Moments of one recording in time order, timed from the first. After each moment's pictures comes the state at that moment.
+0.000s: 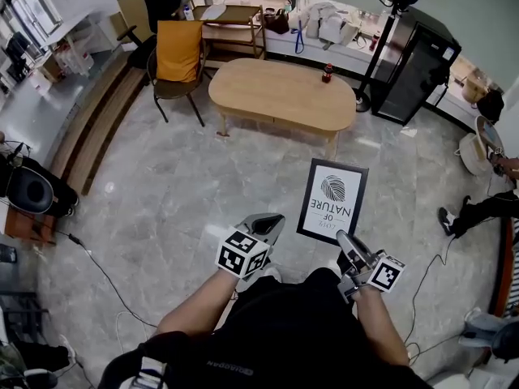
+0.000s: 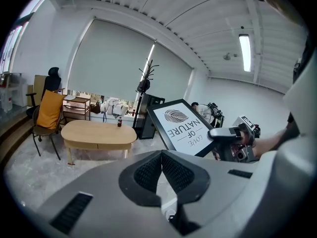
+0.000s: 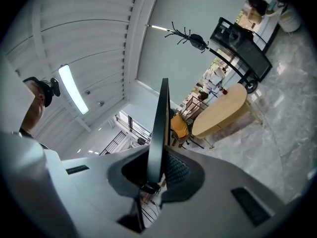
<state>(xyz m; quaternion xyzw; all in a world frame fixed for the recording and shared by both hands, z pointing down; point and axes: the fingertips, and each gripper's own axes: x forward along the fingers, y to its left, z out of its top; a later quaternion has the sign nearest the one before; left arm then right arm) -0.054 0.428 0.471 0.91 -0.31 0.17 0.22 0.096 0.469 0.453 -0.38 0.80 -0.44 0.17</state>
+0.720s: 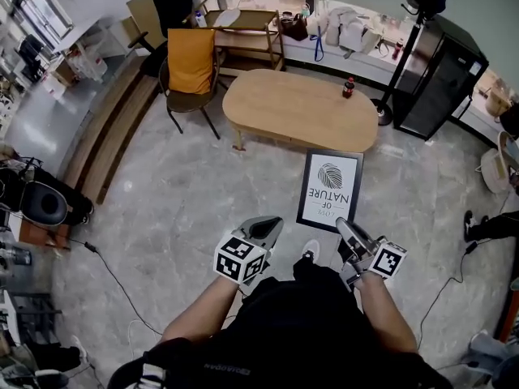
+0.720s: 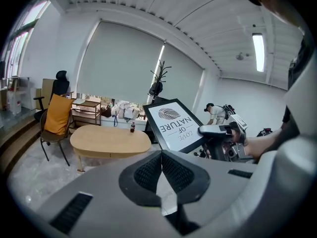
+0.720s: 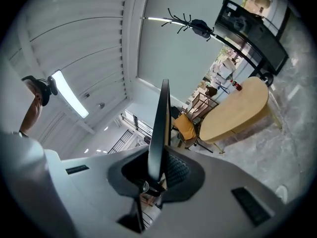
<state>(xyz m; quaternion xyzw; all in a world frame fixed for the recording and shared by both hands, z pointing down) -0.082 0.285 0.471 0.89 -0.36 0.17 0.23 0.073 0.281 0.460 -0.33 0.82 -0.44 0.17</state>
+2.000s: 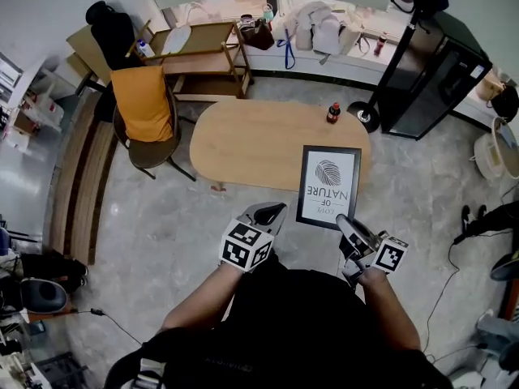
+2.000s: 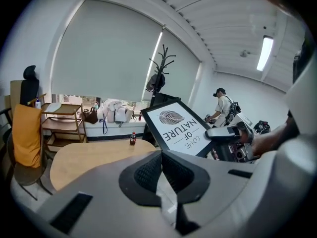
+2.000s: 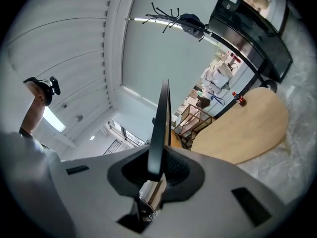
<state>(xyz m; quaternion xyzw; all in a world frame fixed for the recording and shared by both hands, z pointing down) -0.041 -0.102 0.491 0.91 -0.28 0.21 0.21 0.096 -0.055 0.481 -0.39 0.78 -0.46 0.19</state>
